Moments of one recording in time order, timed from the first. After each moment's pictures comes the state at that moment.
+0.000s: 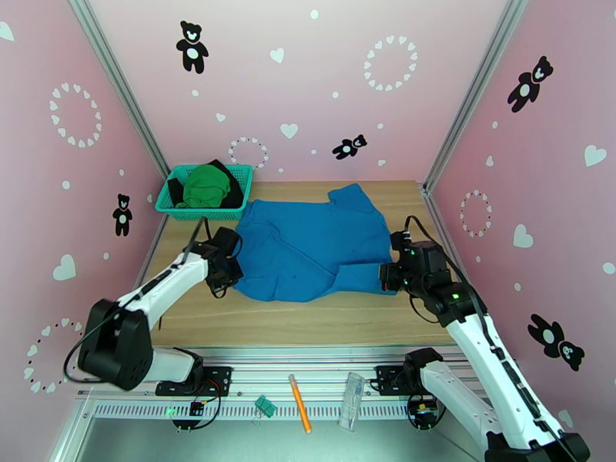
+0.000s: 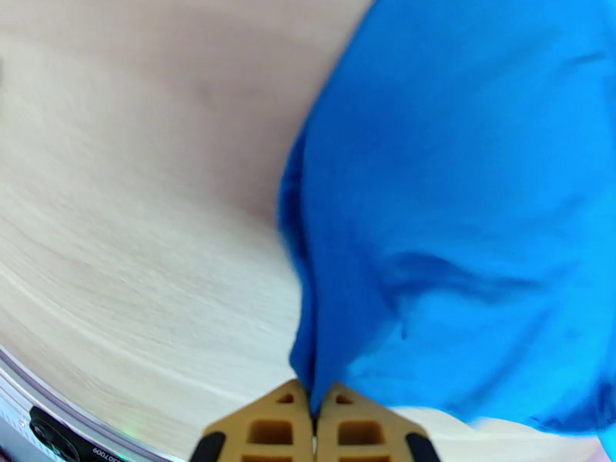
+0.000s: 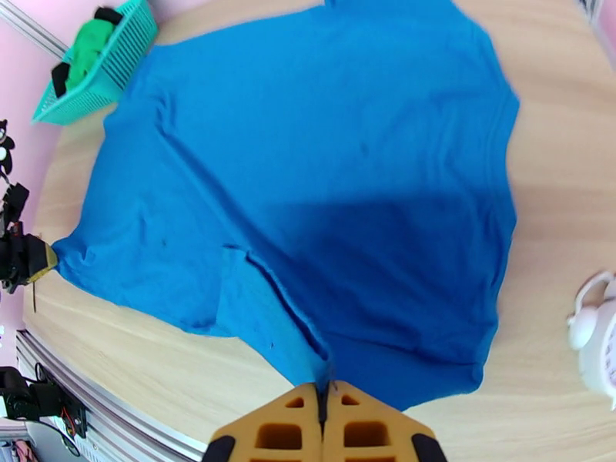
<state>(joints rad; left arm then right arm) -0.31 1.36 0.96 -0.91 -0.06 -0.80 0.24 0.80 0.84 -0.81 -0.15 0.25</state>
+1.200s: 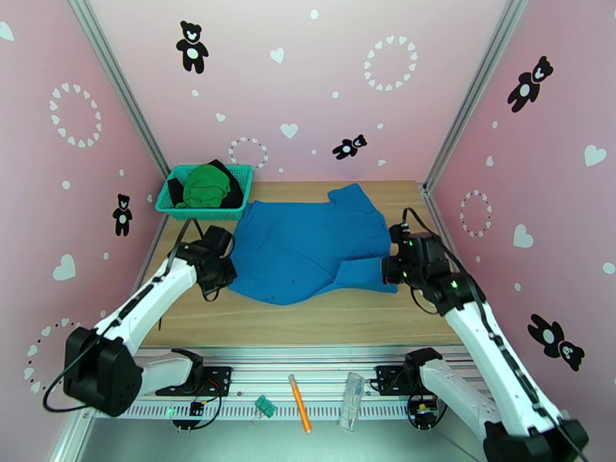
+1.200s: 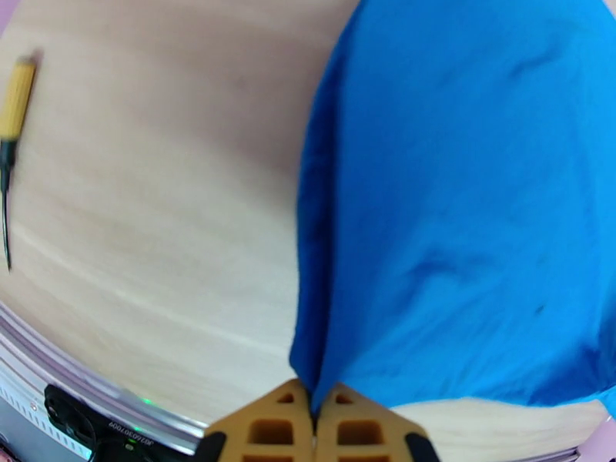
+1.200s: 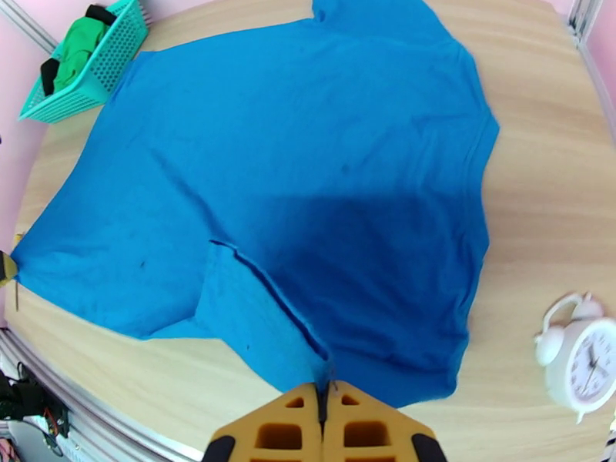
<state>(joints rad) -0.30 1.32 1.04 -1.03 -0.06 -0.79 0.24 0.94 0.95 -0.83 -0.08 0.17</state>
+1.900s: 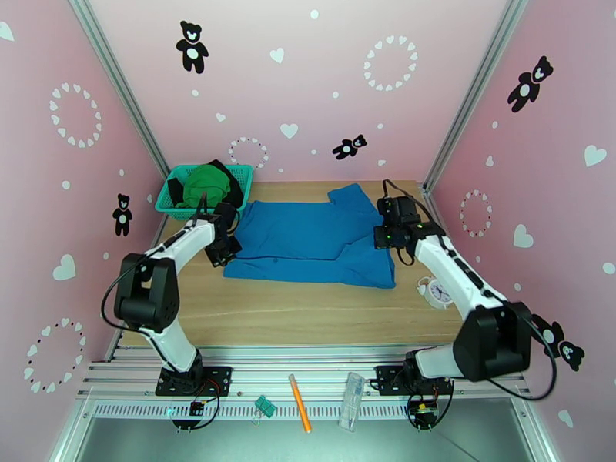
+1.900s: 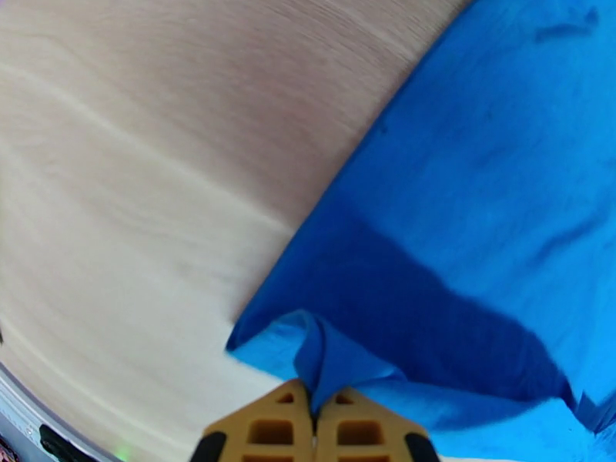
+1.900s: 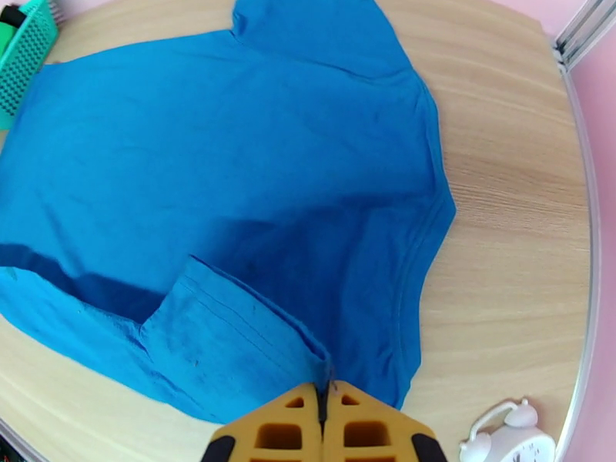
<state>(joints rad) -0.18 1.79 1.30 -0.93 -0.07 -0.77 0.16 1.46 1.16 -0.66 0.02 0.03</state>
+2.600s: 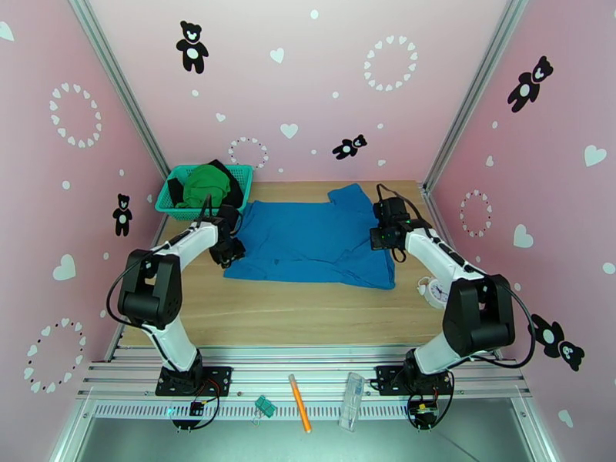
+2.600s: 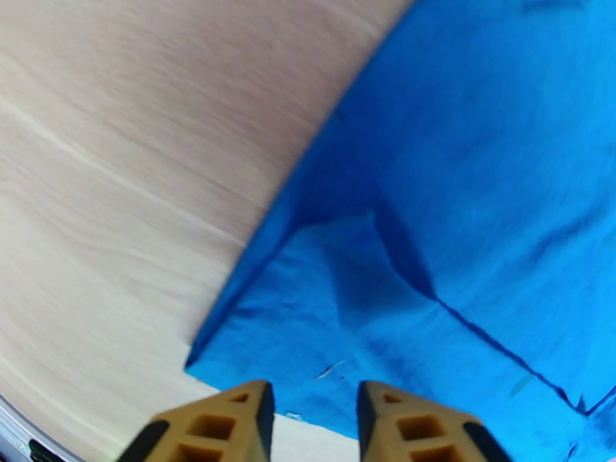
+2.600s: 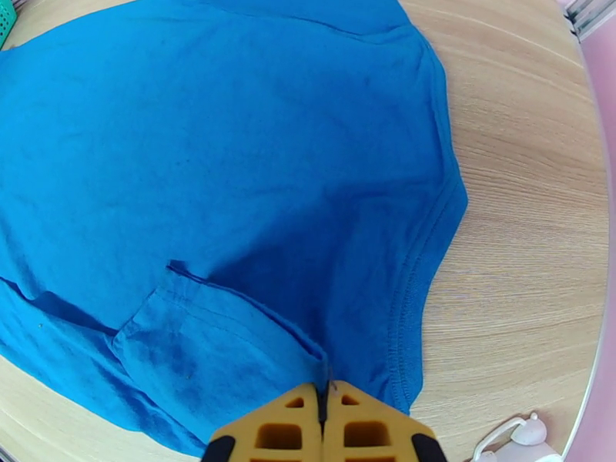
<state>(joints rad) -0.19 1.81 1.24 -0.84 -0.01 -0.76 0.16 1.57 1.16 -0.63 0.09 0.05</state>
